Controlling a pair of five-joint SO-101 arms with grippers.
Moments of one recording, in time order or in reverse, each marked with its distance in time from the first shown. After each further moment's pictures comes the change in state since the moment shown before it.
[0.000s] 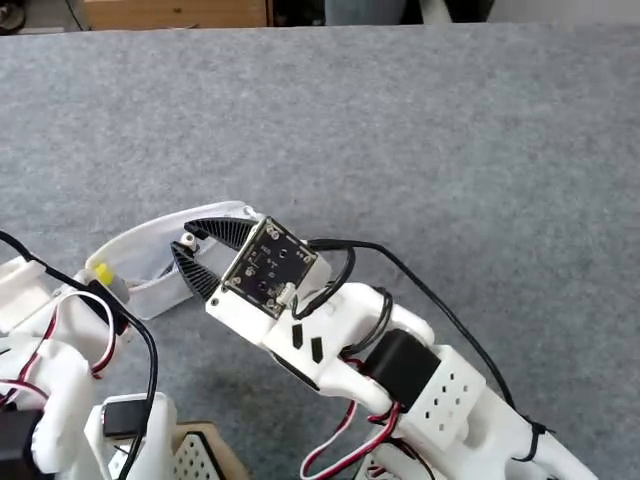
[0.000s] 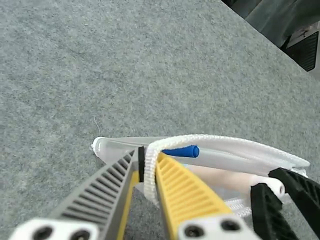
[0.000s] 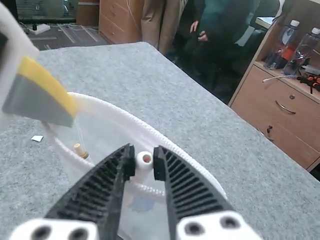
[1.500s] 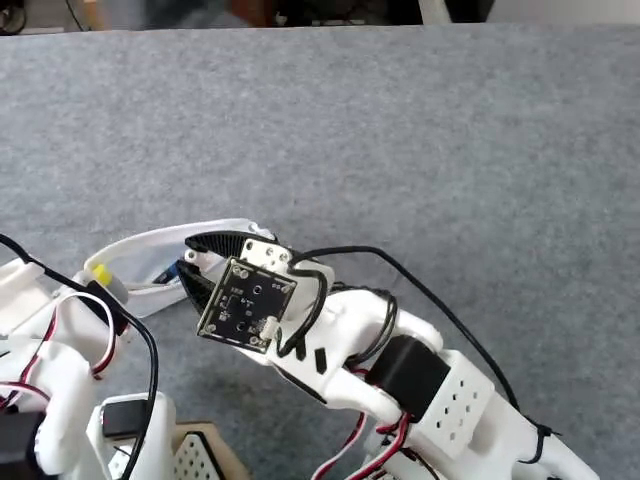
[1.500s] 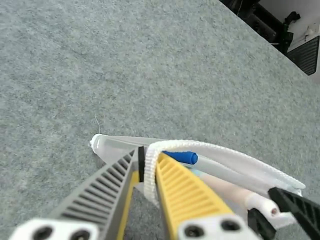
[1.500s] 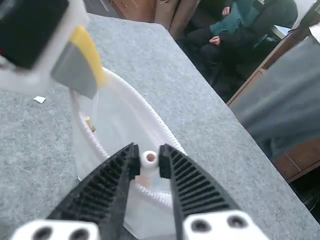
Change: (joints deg) left arm -1.9 -0.4 0.1 0.0 0.0; right arm -1.7 0.0 -4.2 9.7 12.5
